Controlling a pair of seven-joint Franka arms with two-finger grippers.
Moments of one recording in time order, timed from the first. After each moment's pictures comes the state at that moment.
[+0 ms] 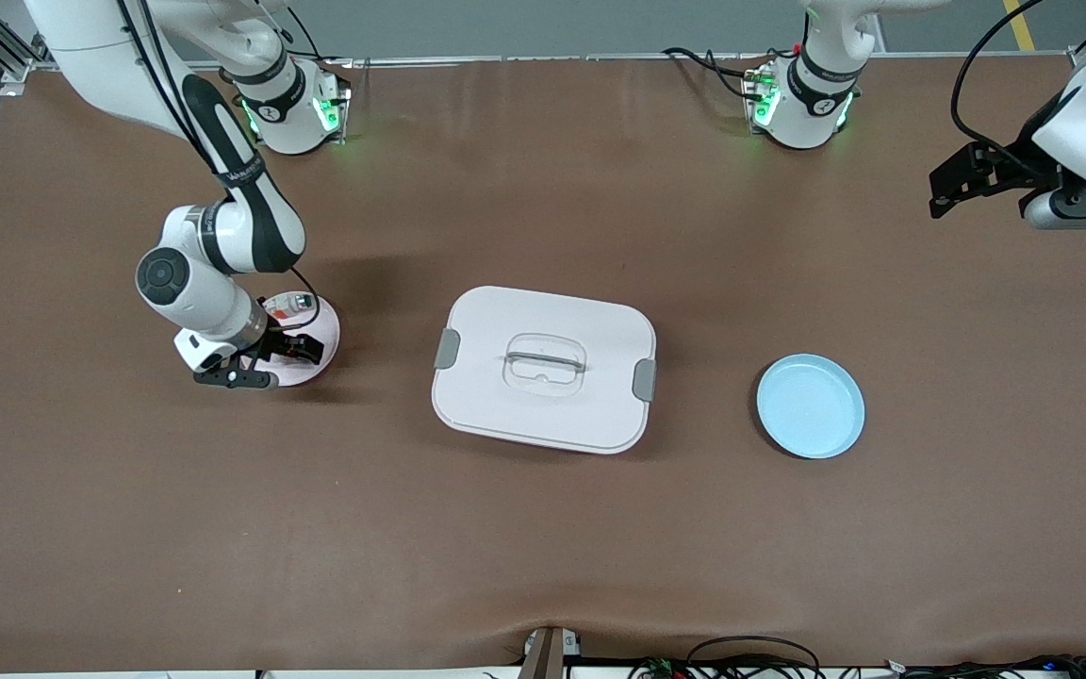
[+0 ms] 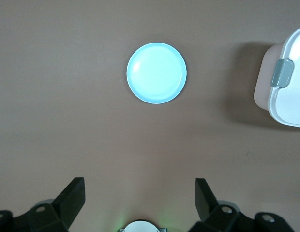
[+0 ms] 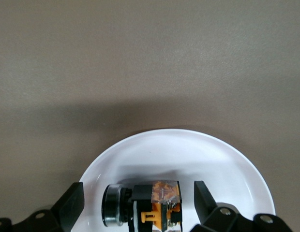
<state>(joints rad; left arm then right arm) -0.01 -0.05 -0.12 -1.55 0.01 1.45 -0.11 0.20 0.36 -0.07 -2.27 0.14 2.62 0.11</state>
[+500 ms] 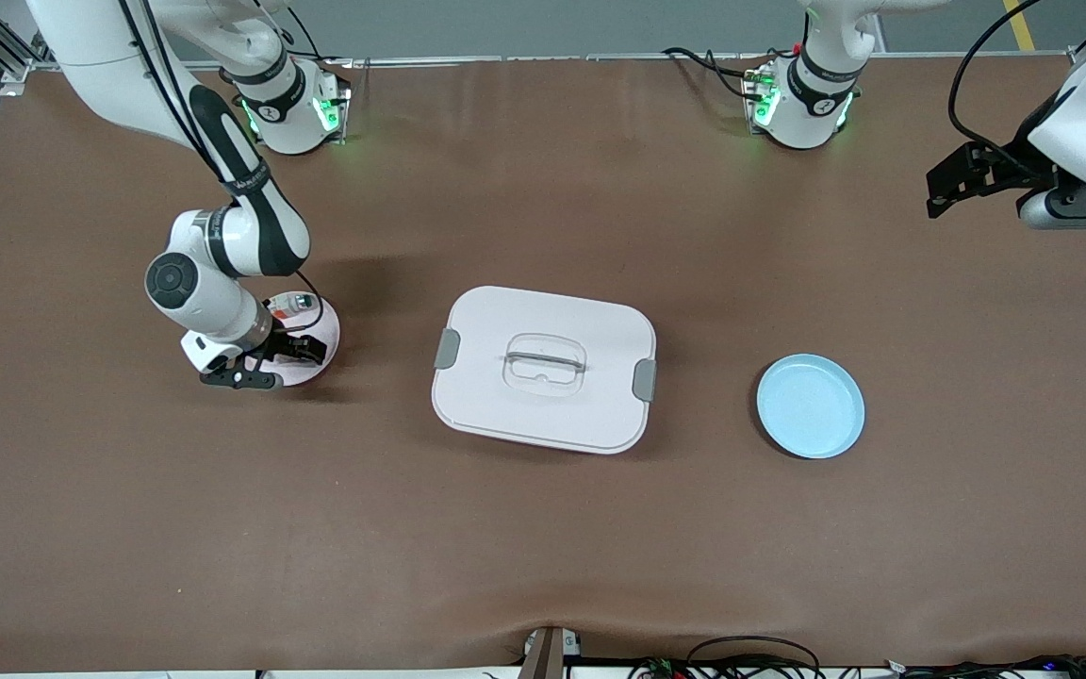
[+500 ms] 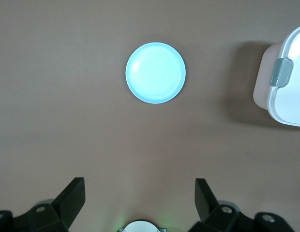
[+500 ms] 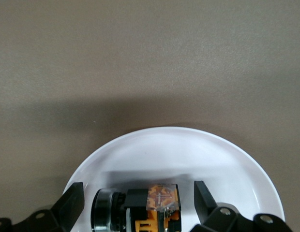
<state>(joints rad) -0.01 -0.05 -0.13 -1.55 0.01 1.45 -0.11 0.20 0.39 -0.07 -2.28 0.14 2.64 0.11</state>
